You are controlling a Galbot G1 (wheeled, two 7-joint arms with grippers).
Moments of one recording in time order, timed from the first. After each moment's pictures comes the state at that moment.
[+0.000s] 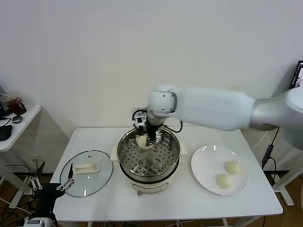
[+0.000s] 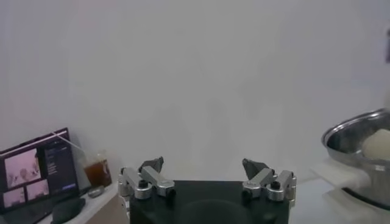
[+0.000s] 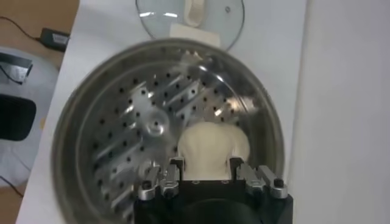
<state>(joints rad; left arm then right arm) 1.78 -1.28 -0.81 -2.21 -0.05 -0.06 -0.11 0.60 1.30 -1.34 1.34 0.60 -0.69 -0.85</state>
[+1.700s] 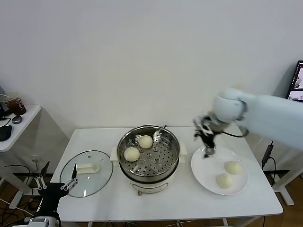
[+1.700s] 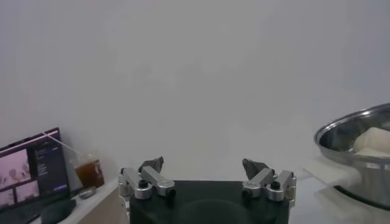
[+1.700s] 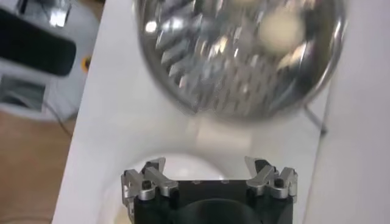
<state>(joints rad) 1.76 -1.28 -0.78 -2.18 -0.03 -0.06 -0.11 0.60 0.60 -1.34 1.66 0.18 -0.42 -1.13</state>
